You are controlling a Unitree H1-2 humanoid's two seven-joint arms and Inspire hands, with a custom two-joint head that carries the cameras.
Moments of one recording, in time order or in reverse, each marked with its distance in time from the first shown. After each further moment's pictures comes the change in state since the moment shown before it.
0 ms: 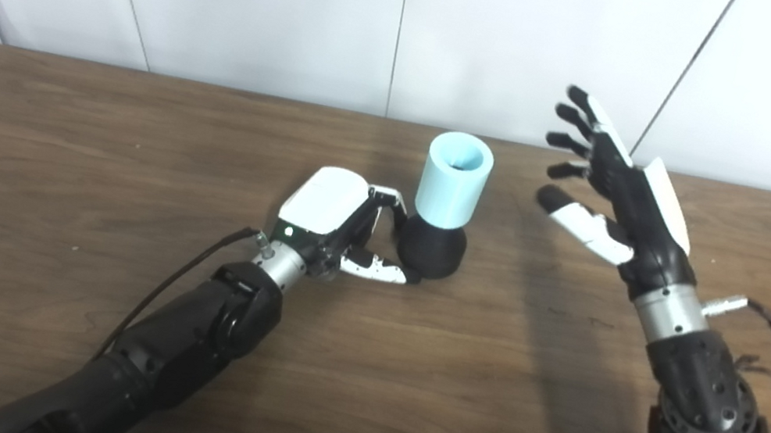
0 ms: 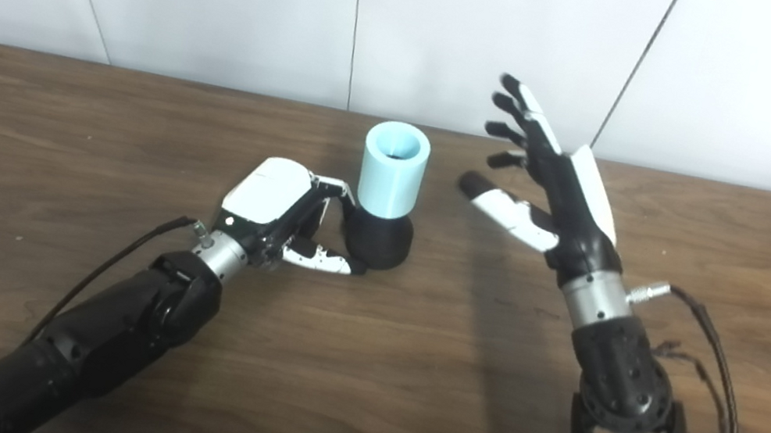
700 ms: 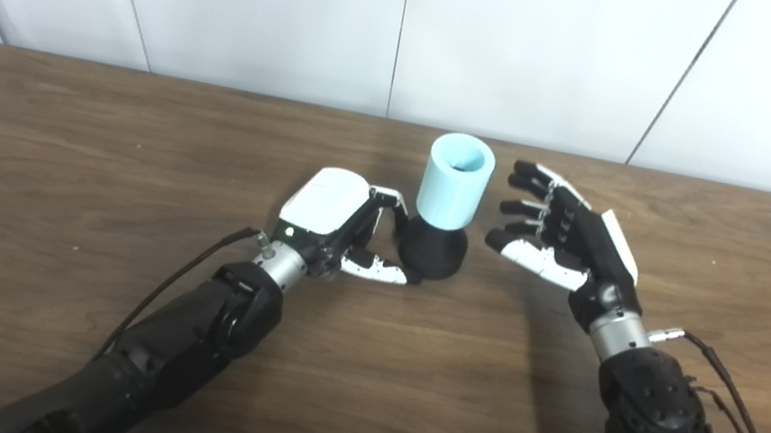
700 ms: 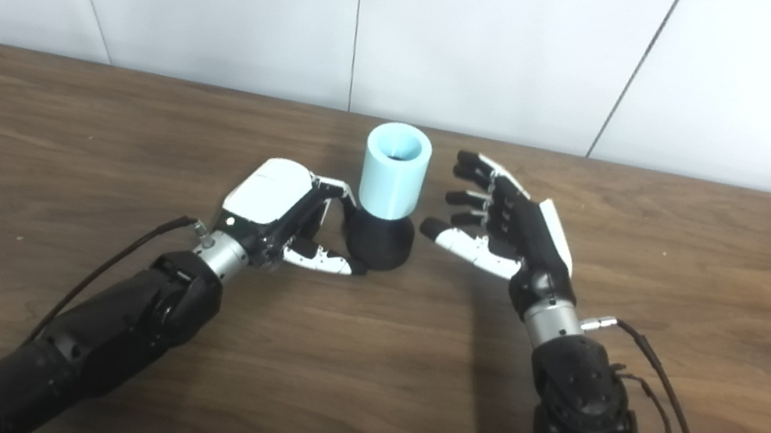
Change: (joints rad) left arm 0.002 0.000 0.008 0.000 -0.002 -0.003 -0.009; right arm 0.016 0.023 0.075 0.134 0.117 0.152 -0.005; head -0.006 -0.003
